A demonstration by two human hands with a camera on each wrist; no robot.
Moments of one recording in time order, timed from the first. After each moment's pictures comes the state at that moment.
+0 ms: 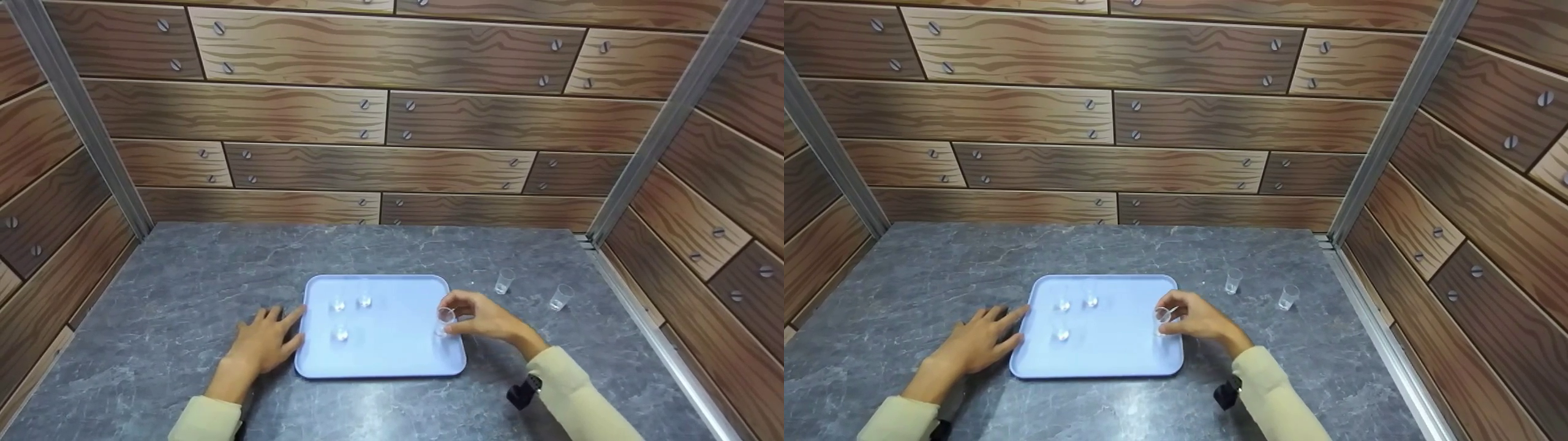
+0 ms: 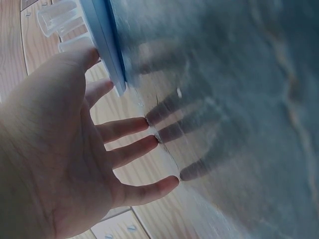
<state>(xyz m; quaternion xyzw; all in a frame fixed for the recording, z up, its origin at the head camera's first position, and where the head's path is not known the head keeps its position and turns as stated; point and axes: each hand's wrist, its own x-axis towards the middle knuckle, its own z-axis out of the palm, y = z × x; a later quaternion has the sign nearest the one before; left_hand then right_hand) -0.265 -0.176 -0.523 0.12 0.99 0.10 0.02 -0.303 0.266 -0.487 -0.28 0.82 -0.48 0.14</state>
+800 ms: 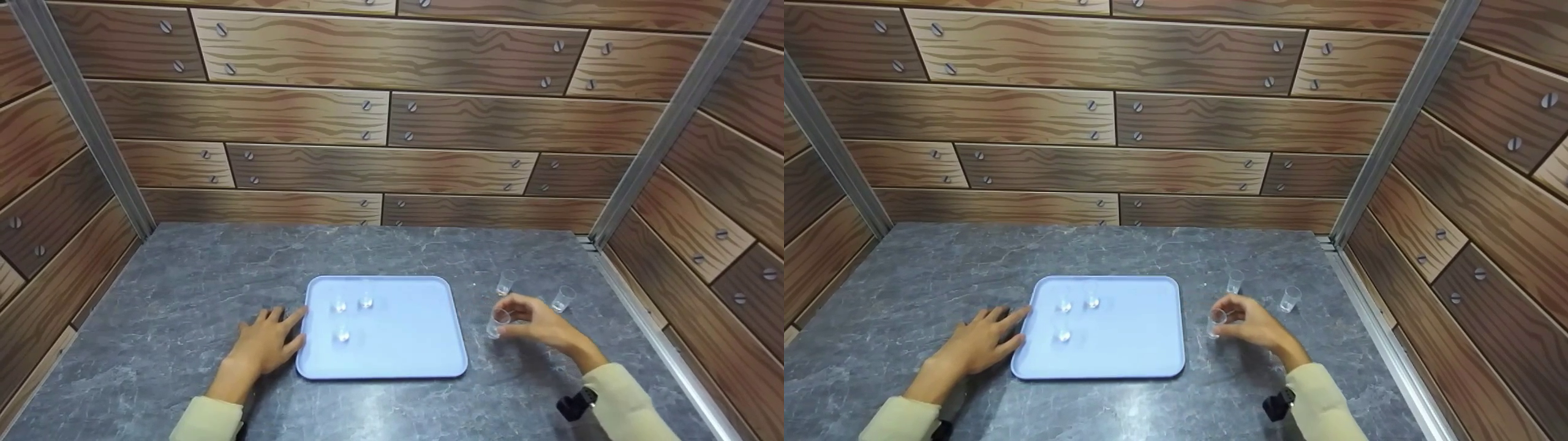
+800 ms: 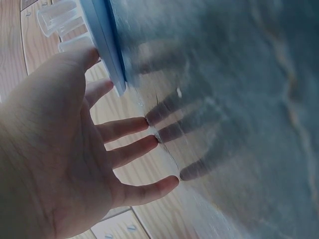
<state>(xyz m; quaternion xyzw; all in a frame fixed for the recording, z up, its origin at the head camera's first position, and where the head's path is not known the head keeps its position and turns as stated) -0.264 -0.176 -0.521 0.12 0.99 0.11 0.02 -0.287 0.354 -0.487 -0.22 0.84 -0.49 0.10</state>
